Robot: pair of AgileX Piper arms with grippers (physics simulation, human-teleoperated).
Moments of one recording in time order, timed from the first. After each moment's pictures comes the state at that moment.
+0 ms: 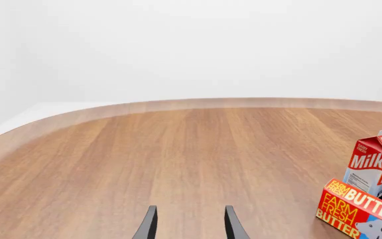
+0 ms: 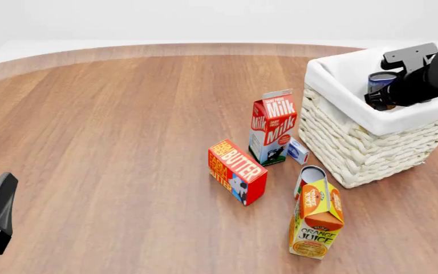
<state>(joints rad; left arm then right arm) 0.00 0.00 0.00 0.00 0.00 -0.16 1.78 -1.24 0.33 -0.29</state>
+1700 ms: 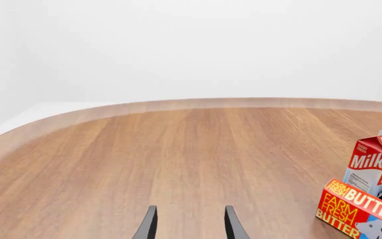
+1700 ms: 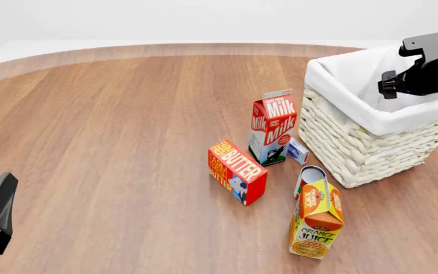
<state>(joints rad) 0.00 0.00 0.00 0.00 0.00 -0.20 1.72 -1.23 0.25 -0.26</state>
